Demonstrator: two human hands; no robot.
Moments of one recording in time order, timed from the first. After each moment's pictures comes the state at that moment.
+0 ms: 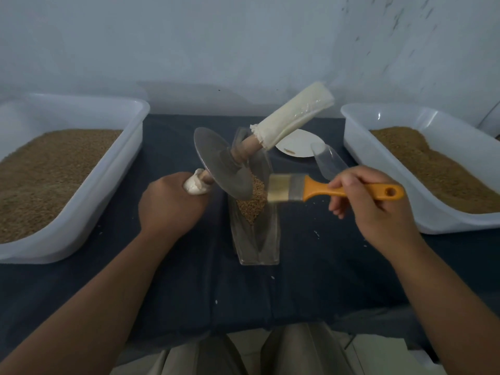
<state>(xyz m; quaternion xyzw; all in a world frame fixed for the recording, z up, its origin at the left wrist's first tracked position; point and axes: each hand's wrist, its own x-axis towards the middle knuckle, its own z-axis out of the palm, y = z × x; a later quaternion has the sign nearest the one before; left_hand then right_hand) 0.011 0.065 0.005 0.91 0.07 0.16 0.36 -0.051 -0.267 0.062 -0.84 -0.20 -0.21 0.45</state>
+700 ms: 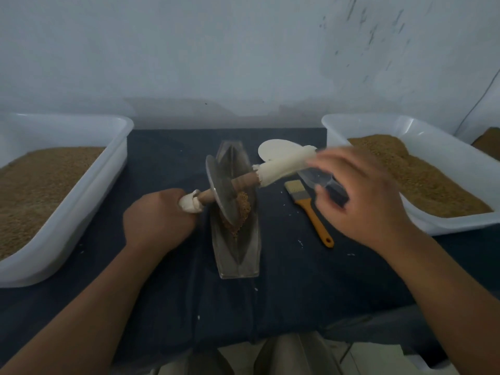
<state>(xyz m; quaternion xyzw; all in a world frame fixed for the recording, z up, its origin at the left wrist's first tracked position) 0.022 0.060 -0.003 0.96 0.01 0.22 0.15 -0.030 -0.289 0.081 -0.89 -0.27 -0.35 0.12</state>
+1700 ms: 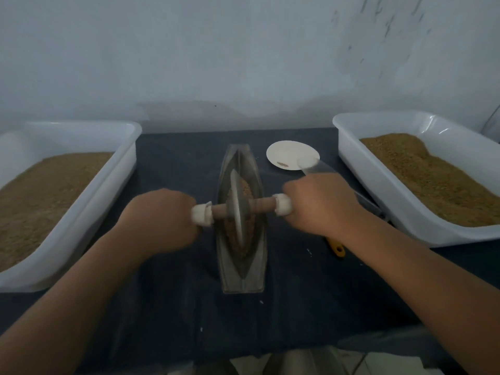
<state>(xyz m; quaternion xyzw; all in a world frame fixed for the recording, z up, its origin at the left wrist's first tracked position) 0.040 0.075 0.032 0.99 -0.12 0.05 -0.03 0.030 -0.245 0.054 -0.97 -0.19 -0.14 -0.09</state>
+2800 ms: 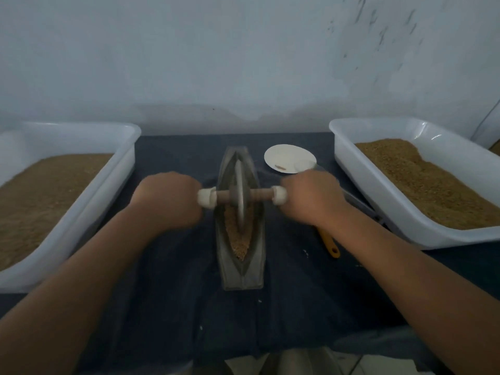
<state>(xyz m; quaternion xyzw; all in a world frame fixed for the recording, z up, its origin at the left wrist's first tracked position) 0.068 0.060 0.051 0.99 -0.13 0.06 -0.04 0.060 -0.244 0.047 -0.98 -0.13 -0.12 -0.05</state>
